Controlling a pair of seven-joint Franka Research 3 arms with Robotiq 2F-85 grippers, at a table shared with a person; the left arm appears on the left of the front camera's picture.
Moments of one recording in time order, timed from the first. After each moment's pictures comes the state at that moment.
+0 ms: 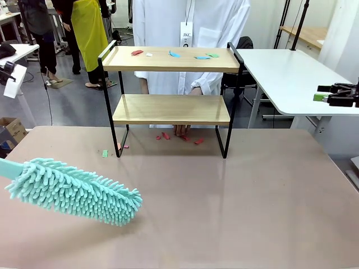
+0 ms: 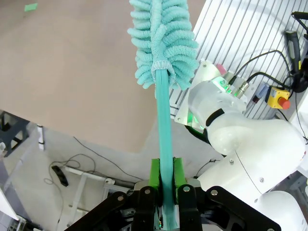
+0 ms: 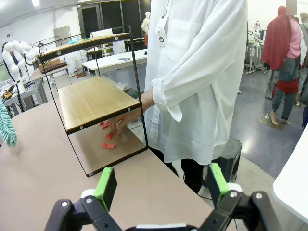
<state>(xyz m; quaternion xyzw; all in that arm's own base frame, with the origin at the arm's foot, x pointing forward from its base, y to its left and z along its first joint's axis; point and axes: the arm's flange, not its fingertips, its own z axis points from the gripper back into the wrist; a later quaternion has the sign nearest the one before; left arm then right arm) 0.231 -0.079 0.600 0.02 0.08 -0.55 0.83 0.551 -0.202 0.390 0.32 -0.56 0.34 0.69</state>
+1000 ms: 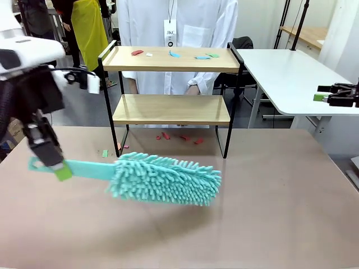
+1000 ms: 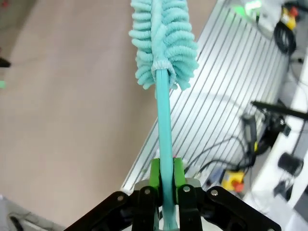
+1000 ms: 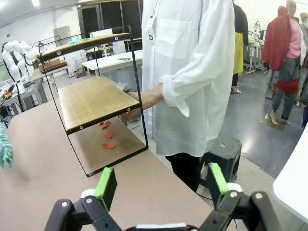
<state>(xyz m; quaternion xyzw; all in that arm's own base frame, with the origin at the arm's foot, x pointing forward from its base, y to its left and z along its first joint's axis) 0.242 -0.191 0.556 -0.14 -0.01 -0.48 0.87 0.551 -0.203 0.390 0.32 -0.56 0.34 0.69</state>
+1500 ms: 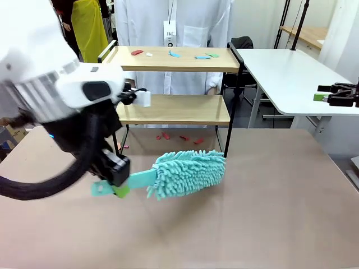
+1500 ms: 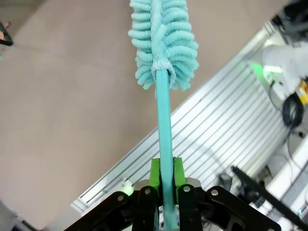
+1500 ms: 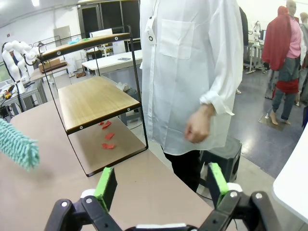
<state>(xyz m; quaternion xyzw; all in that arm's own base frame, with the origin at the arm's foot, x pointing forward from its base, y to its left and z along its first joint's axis) 0.203 -0.276 0.531 -0.12 -0.06 -0.32 0.94 0.551 -0.203 0.390 0.32 -0.56 0.34 0.69</state>
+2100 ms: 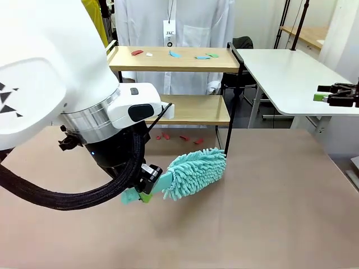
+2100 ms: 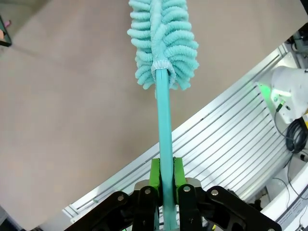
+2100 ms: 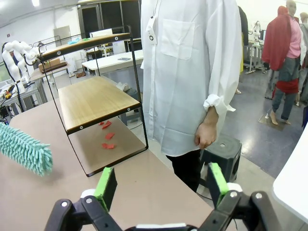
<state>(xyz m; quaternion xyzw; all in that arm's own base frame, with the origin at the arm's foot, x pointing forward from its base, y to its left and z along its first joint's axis) 0.206 -0.311 0.508 -0.11 -0.08 -0.28 0.95 0.551 -0.203 0.390 0.32 -0.56 0.34 0.69</state>
